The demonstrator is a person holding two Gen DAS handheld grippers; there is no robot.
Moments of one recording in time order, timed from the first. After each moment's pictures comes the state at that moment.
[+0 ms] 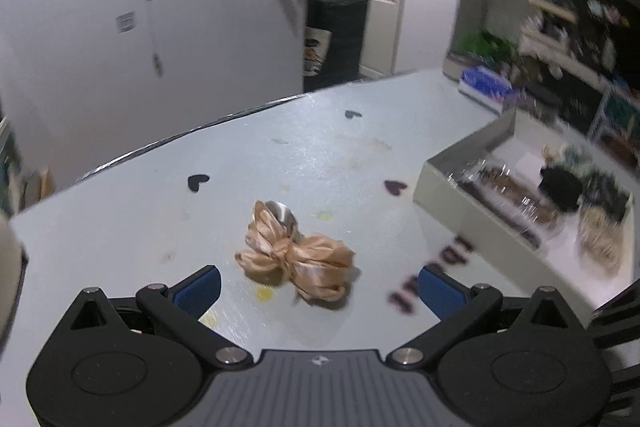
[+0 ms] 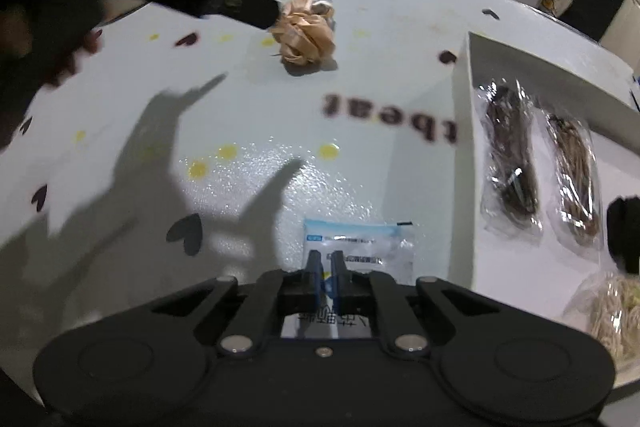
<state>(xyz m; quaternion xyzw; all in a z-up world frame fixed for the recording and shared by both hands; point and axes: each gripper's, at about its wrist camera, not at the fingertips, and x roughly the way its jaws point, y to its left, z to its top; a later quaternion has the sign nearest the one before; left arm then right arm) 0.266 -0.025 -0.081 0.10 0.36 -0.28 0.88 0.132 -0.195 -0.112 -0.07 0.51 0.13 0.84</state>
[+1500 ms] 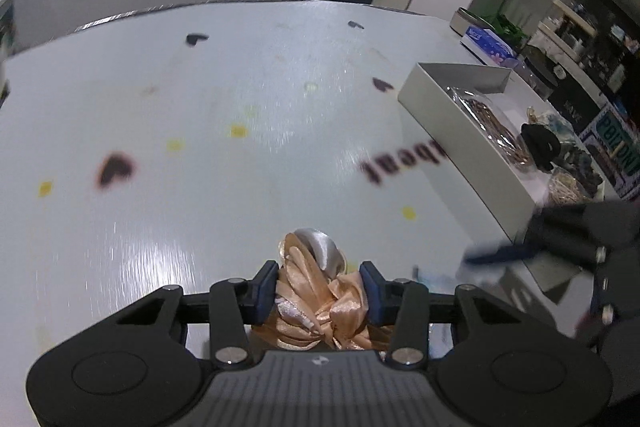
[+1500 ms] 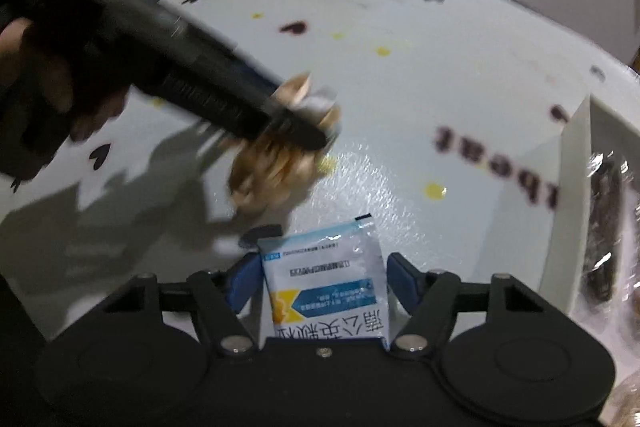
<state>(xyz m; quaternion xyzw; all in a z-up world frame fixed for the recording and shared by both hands) 0.217 0.006 -0.128 0.01 0.48 -0.27 0.83 0.136 -0.162 -0.109 -0.12 0.49 0.26 0.82</state>
